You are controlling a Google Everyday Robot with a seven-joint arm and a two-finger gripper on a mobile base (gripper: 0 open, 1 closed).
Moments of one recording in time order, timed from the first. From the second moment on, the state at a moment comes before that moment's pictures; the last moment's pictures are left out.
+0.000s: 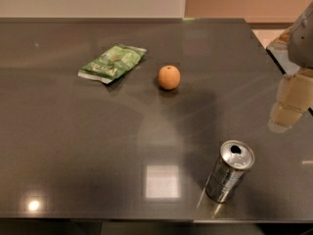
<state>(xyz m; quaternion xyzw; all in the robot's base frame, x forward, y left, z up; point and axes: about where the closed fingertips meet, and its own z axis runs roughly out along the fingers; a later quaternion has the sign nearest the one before) 0.438 -0.217 0.976 -0.60 0.78 -0.03 0.16</state>
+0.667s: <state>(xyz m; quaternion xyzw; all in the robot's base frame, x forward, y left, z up) 0.437 -0.218 0.980 -0.61 0.77 -0.02 0.16</state>
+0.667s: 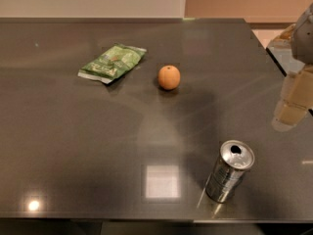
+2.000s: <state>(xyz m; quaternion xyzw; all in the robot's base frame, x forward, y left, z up) 0.365 -0.187 0.965 -0.67 0.69 0.14 0.25</state>
